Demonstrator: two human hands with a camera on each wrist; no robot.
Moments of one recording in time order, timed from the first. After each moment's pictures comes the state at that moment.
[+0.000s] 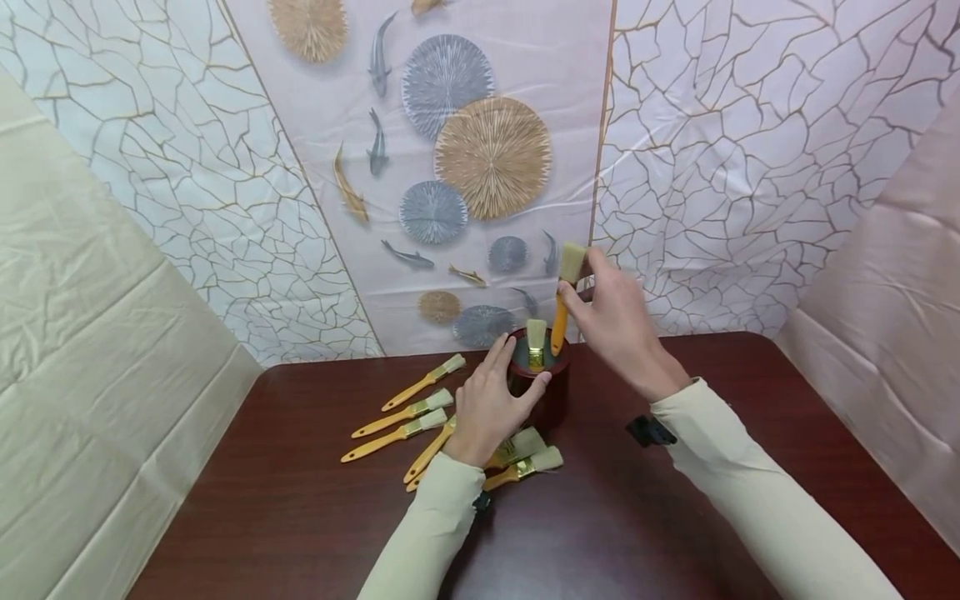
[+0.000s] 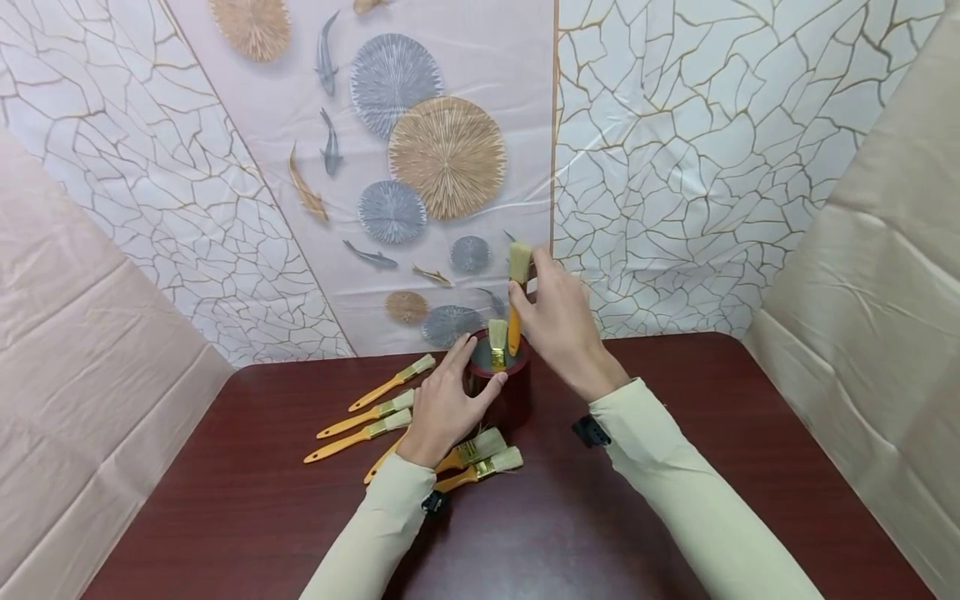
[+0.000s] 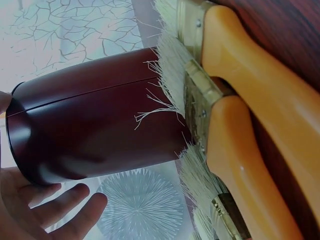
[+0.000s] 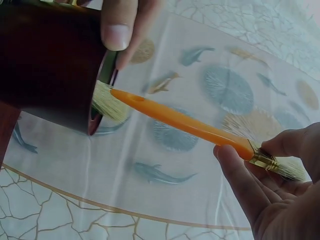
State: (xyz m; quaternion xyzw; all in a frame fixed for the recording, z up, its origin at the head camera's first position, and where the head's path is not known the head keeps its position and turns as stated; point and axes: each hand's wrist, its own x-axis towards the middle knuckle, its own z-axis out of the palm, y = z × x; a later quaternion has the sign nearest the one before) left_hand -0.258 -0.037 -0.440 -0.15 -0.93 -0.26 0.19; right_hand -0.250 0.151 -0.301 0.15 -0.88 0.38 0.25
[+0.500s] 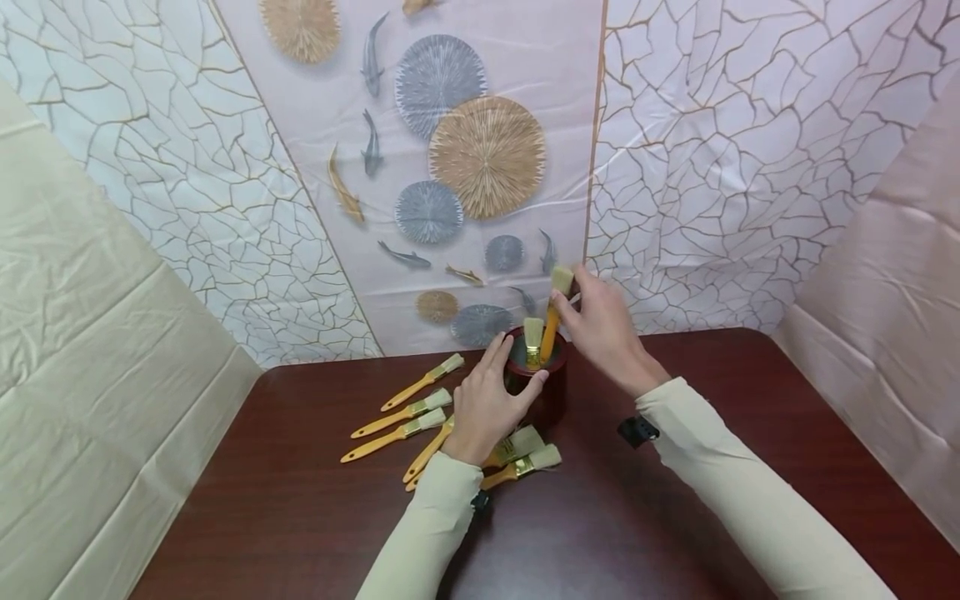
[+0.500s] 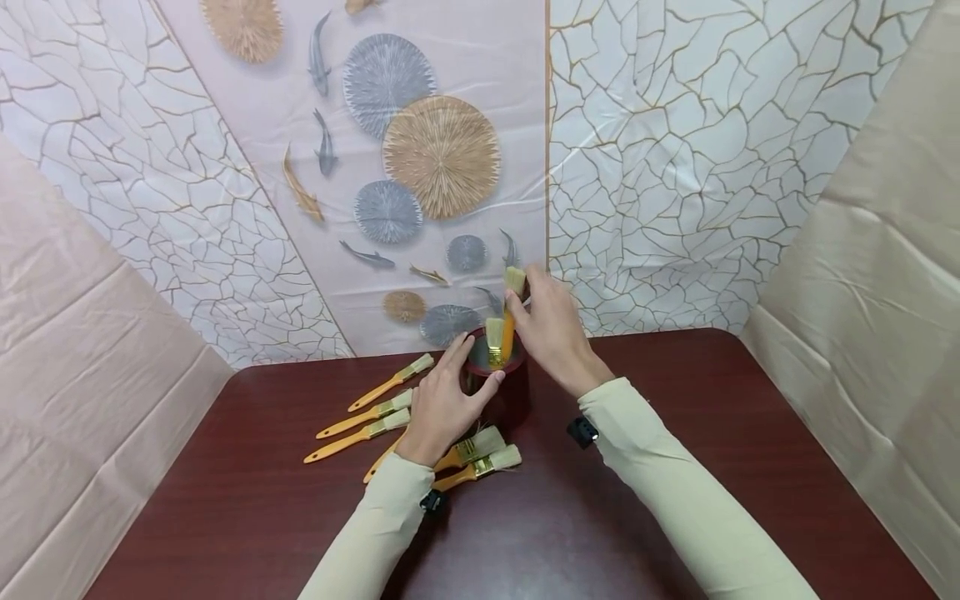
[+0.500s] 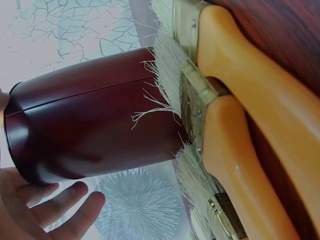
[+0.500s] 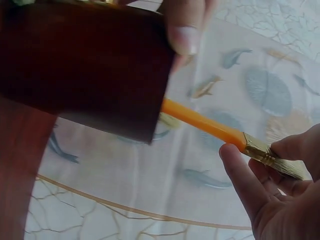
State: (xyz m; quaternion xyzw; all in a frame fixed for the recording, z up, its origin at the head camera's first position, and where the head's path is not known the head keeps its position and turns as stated) left_hand -0.258 -0.036 -0.442 -0.15 -0.93 -0.27 0.19; right_hand -0.272 0.152 -0.332 0.13 -0.90 0.36 0.22
